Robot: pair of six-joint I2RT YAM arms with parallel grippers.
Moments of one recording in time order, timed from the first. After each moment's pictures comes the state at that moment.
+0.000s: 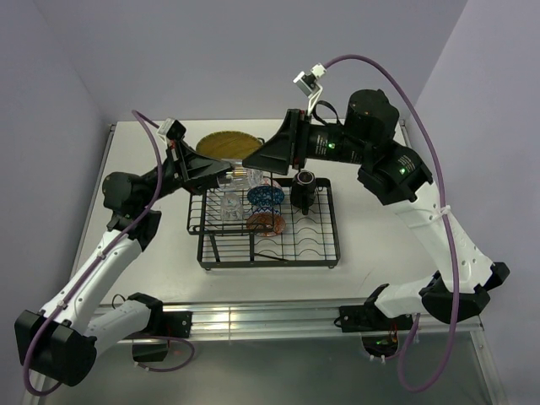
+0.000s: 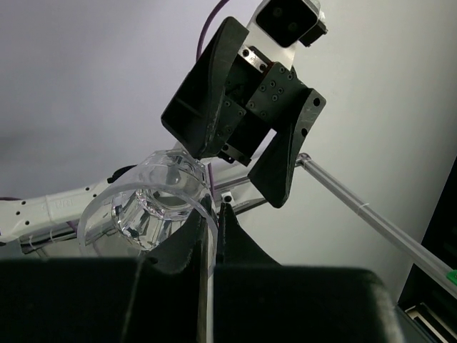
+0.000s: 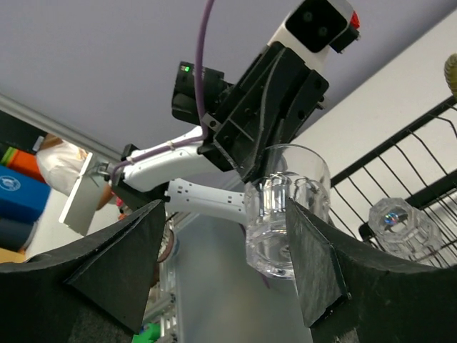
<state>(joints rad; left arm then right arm) -0.36 1.01 0.86 0.75 0.82 -1.99 0.71 1.33 1.80 -0.51 -0.65 0.72</state>
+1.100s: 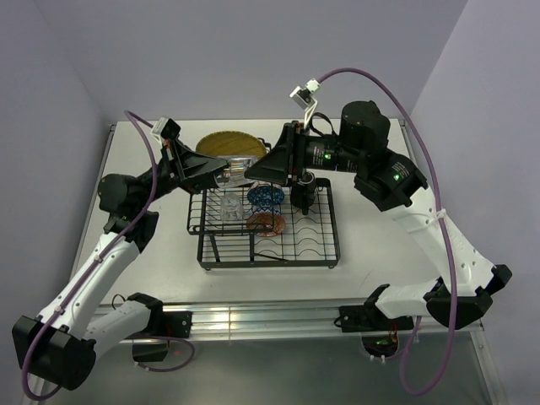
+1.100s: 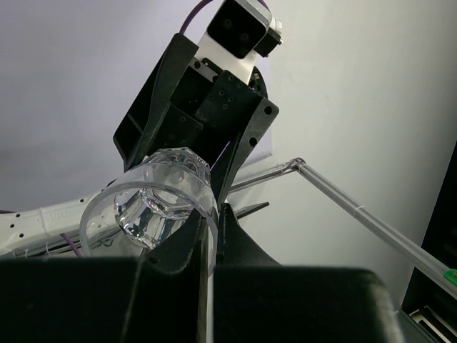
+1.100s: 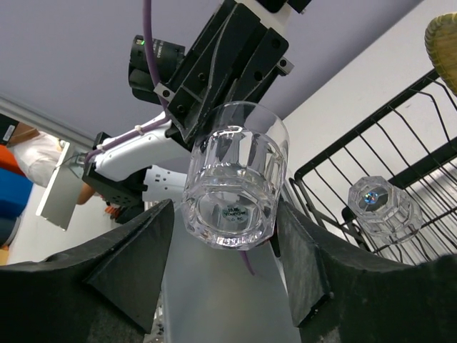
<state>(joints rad) -0.36 0.99 0.86 0.74 0.79 -1.99 0.70 1.29 1.68 -0.50 -0.63 0.65</state>
